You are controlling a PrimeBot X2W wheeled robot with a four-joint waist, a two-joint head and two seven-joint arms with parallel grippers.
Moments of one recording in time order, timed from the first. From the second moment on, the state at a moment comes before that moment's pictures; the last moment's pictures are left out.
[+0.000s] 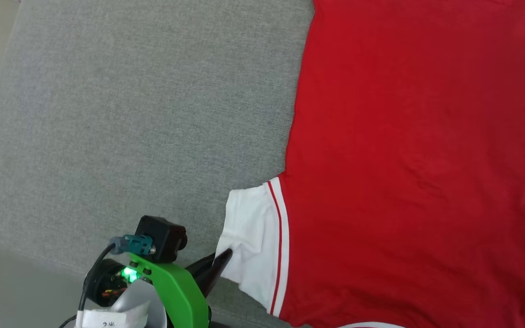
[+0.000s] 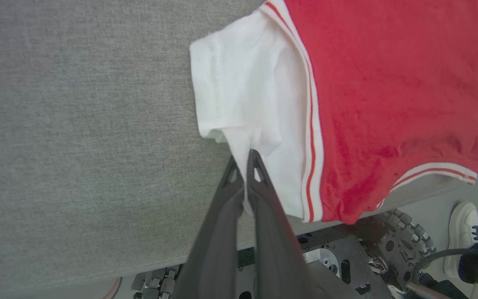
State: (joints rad) left arm -0.04 0.53 -0.47 -0.50 -0.69 0.13 0.61; right arm -0.98 -0.51 -0.08 0.40 0.40 0.13 1.13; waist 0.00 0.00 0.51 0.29
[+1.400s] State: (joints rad) left arm -0.05 0.50 -0.47 -0.34 -0.72 0.14 0.57; right arm -0.62 -0.58 0.06 0.52 0.59 0.13 0.94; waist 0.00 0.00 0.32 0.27
